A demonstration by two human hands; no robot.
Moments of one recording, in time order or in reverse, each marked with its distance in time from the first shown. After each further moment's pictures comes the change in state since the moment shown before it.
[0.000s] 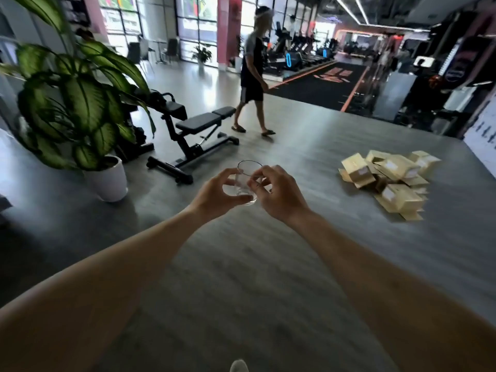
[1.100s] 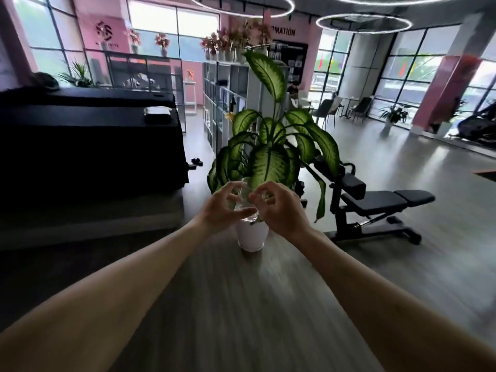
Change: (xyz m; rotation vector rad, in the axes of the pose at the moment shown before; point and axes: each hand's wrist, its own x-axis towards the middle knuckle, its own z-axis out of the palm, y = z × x) left_hand 0.246 -0.272 -0.470 0.240 0.626 -0.285; right_hand 0.514 -0.194 0.433 0.395 -0.388 -0.498
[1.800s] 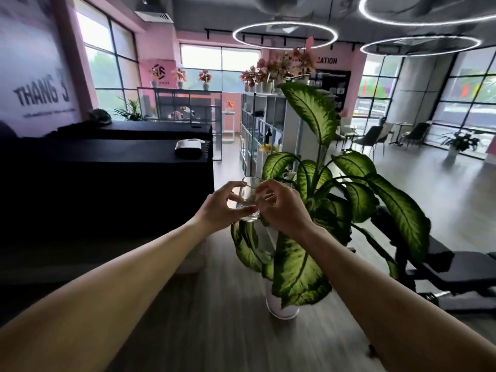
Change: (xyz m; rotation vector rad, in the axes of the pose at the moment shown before) left_hand 0.317 -0.094 -0.083 0.149 0.166 -0.038; right_hand 0.353 0.099 0.099 0.149 -0.086 -0.185
